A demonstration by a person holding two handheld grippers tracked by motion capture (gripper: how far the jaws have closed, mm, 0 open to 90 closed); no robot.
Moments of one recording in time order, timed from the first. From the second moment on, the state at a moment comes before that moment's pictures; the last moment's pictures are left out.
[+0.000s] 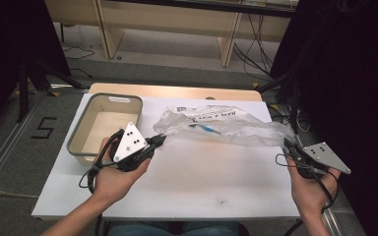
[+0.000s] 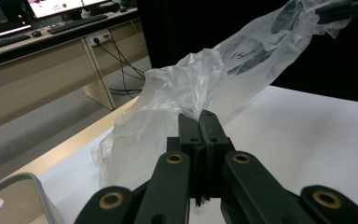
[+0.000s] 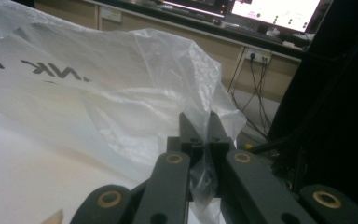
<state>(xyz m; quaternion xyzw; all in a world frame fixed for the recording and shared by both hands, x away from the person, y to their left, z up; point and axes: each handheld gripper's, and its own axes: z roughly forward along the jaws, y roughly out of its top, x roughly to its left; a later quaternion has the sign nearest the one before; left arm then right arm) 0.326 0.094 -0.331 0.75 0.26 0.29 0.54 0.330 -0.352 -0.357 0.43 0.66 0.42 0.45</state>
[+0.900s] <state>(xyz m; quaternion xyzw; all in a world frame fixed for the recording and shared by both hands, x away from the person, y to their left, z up) 0.331 0.099 -0.314 0.72 0.26 0.30 0.56 0.340 -0.340 -0.336 0.42 0.64 0.45 0.46</state>
